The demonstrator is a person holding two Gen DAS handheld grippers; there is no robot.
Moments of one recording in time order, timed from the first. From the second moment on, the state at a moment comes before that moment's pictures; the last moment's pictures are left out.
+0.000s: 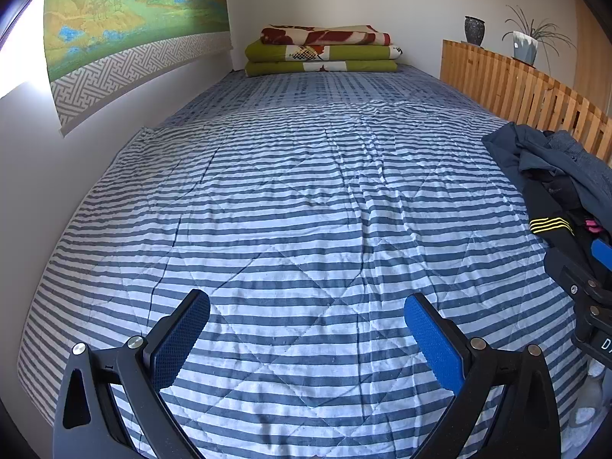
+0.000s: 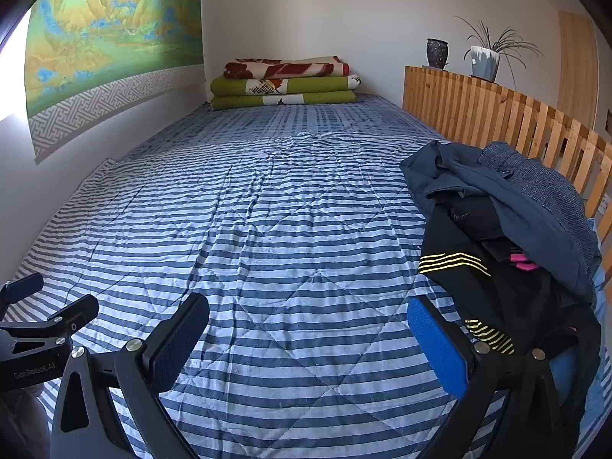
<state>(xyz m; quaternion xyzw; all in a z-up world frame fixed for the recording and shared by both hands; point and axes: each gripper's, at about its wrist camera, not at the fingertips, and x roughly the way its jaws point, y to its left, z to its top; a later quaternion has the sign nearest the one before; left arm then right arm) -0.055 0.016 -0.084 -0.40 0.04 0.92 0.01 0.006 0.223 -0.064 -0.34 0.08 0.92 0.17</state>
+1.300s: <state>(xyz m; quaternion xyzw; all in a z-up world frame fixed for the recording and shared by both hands) -0.060 0.016 -0.090 -0.39 0.05 0.92 0.01 0.003 0.224 -0.071 -0.35 0.08 0.92 0.17</state>
